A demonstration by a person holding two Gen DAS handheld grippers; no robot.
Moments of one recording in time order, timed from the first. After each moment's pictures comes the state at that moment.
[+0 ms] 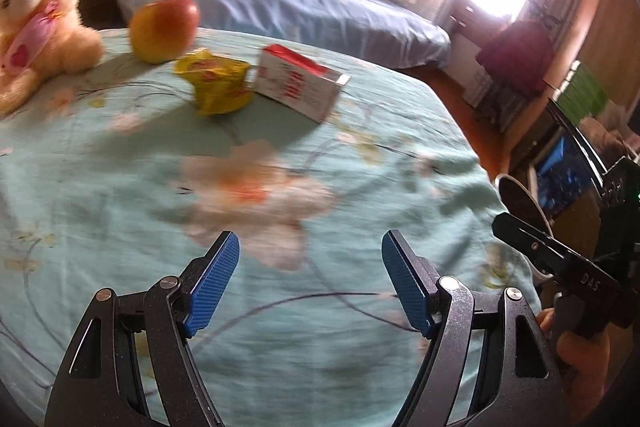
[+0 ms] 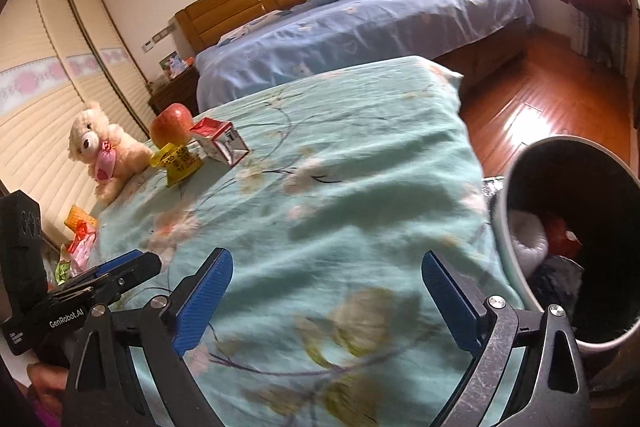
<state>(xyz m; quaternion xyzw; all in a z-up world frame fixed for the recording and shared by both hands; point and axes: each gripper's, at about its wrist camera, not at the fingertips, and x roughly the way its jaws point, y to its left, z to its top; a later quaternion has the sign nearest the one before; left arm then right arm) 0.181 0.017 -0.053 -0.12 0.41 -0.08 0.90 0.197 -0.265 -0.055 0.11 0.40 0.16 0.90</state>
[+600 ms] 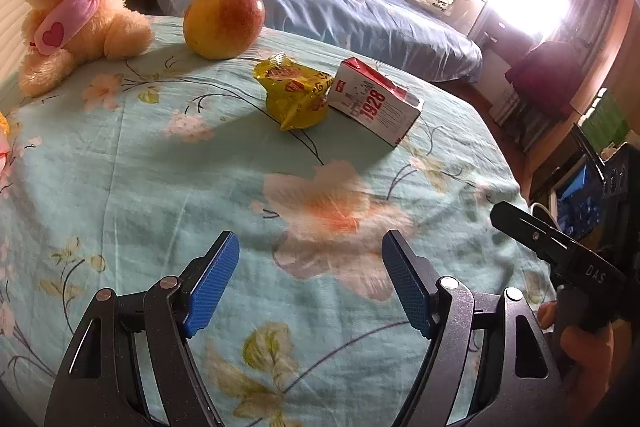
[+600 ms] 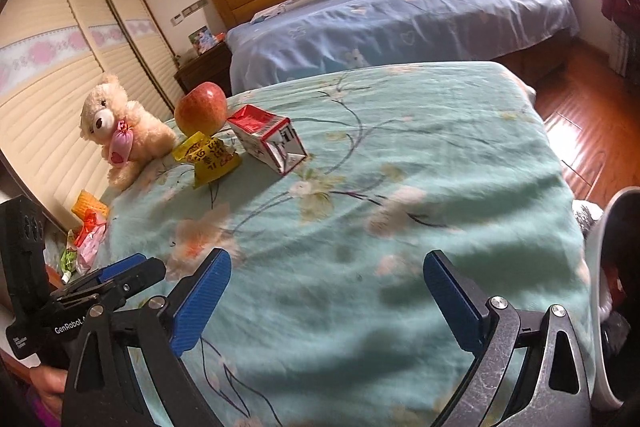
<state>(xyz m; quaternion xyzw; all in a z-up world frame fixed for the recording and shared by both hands) 0.201 0.063 -0.061 -0.14 0.42 -0.03 0.90 0.241 -0.204 -0.056 0.08 0.41 0.22 0.88</state>
